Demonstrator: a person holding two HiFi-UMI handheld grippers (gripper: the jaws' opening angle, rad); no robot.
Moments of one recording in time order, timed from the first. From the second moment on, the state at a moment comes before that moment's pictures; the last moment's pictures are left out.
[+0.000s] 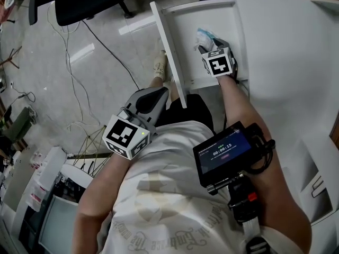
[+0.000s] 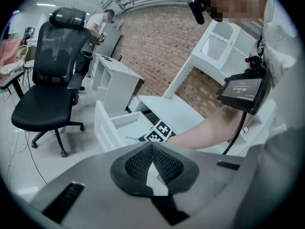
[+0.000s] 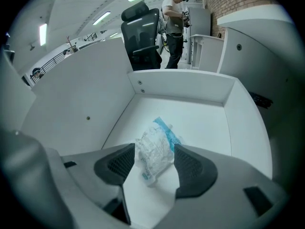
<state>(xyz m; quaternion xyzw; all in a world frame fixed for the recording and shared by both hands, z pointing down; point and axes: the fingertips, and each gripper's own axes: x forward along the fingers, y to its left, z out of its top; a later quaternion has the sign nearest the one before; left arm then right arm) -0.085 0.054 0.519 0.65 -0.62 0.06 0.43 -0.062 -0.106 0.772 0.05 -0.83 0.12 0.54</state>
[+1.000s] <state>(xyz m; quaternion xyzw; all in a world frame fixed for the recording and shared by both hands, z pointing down) -0.105 0.026 0.530 0.71 -0.58 0.08 0.40 -0.062 -0.115 0.732 0.14 -0.86 0.16 0.47</state>
